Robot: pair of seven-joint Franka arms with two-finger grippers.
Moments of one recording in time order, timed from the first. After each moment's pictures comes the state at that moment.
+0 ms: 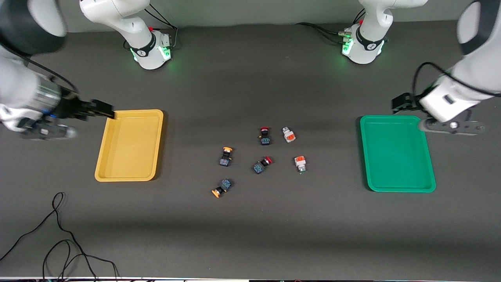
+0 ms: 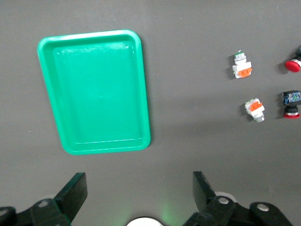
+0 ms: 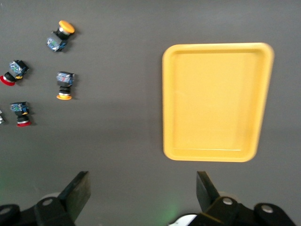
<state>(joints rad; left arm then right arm) -0.14 0.03 -0.04 -1.70 -0.01 1.58 -0.09 0.39 0.08 -0.26 -1.65 0.14 1.56 0.15</state>
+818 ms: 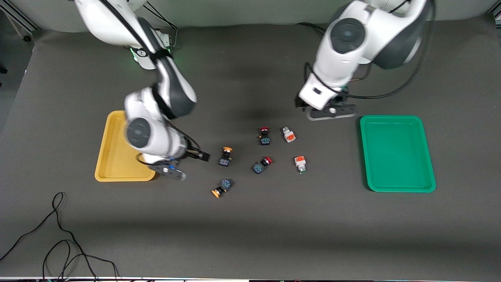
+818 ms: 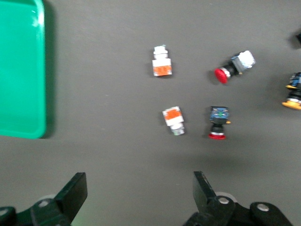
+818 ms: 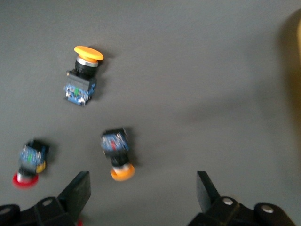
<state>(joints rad) -0.60 0.08 -0.05 -1.85 -0.02 1.87 -0.76 0.68 0.55 -0.25 -1.66 0.32 2.10 0.74</state>
